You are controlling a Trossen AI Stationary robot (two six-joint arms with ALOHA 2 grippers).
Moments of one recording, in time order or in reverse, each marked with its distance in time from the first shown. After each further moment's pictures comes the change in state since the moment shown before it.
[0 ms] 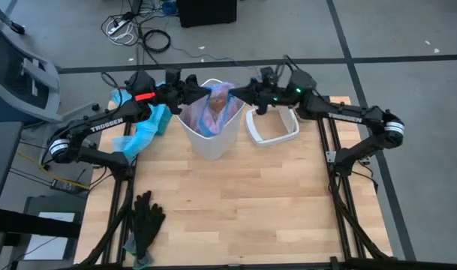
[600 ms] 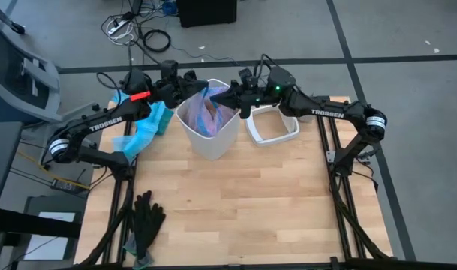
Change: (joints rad) left arm -0.002 -0.001 0.043 0.063 -0.030 -0.117; right arm 0.048 0.199 0.222 -0.068 -0.092 -0.039
